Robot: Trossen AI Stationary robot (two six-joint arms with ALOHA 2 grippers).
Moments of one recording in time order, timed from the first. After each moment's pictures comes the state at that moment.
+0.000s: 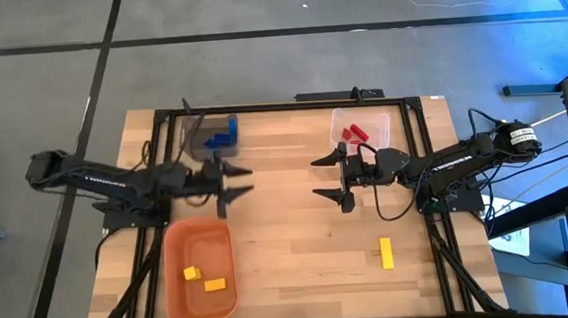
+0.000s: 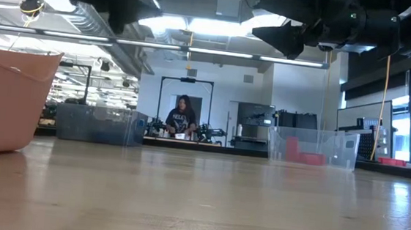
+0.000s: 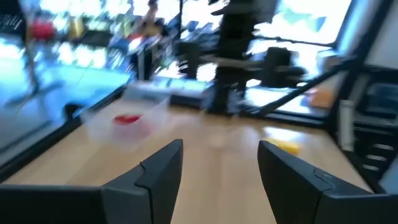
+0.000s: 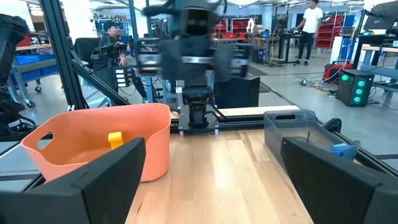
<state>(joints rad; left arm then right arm) -0.07 0.90 0.42 0.47 -0.22 -0.14 0.03 1.28 0.46 0.84 0.04 0.05</state>
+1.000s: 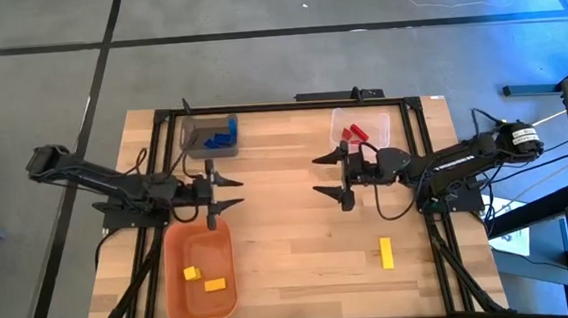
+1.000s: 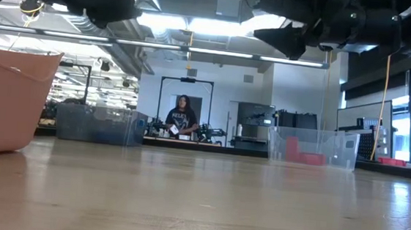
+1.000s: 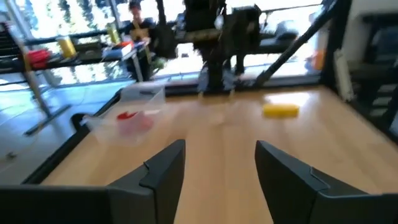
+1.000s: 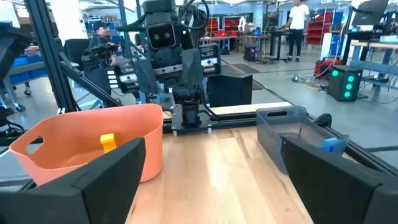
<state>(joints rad) -0.25 0.78 0.32 0.41 -0.34 0.07 0.03 1.26 0.46 0.82 0.08 0.07</state>
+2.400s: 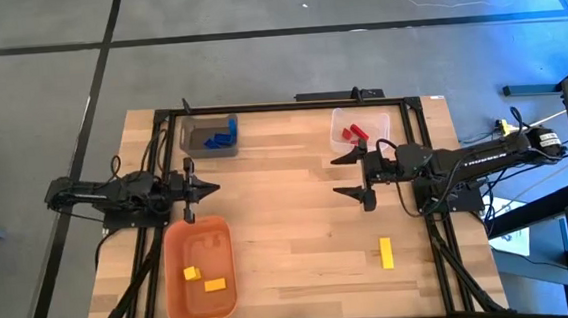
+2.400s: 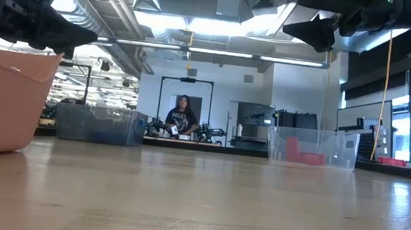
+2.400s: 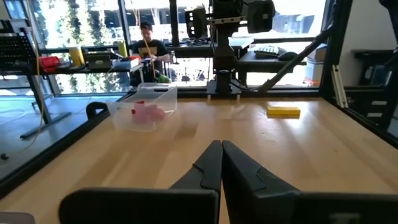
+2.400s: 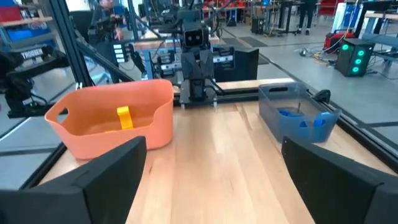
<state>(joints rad) -0.09 0.00 0.01 0.04 -0.19 0.03 0.06 0.91 0.46 0.35 0.09 0.08</state>
